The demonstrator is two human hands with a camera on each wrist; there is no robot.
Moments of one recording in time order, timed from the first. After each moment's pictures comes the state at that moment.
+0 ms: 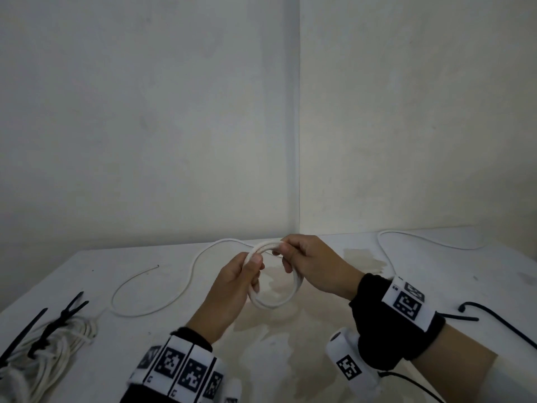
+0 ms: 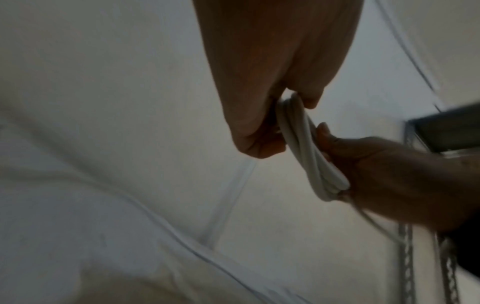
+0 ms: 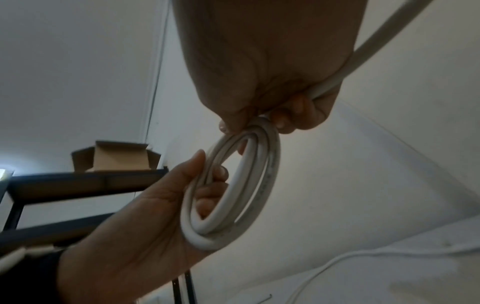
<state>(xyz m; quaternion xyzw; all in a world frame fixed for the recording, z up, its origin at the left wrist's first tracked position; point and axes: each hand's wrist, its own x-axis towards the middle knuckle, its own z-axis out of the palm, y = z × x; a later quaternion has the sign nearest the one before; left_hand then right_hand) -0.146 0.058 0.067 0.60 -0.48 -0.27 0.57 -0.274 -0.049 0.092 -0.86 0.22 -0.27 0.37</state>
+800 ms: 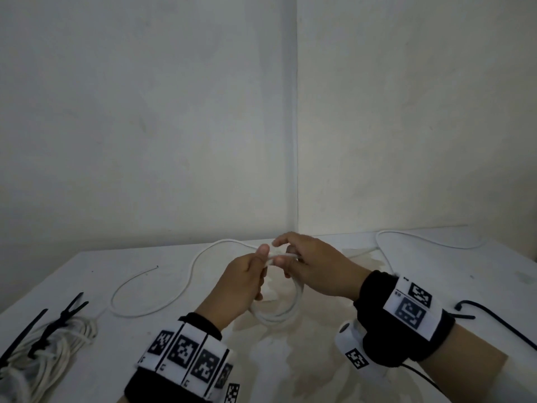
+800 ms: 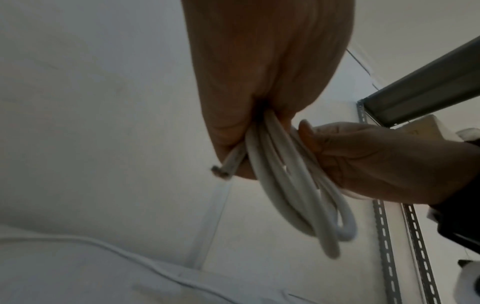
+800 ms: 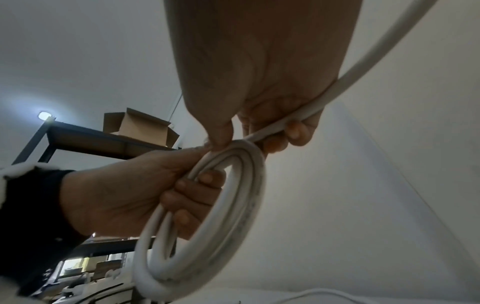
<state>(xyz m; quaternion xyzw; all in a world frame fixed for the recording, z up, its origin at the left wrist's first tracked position) -0.157 0.047 0.084 0.67 -0.49 -0.26 0.49 -0.286 -0.045 0.100 -0.92 0.22 -0.21 0.26</state>
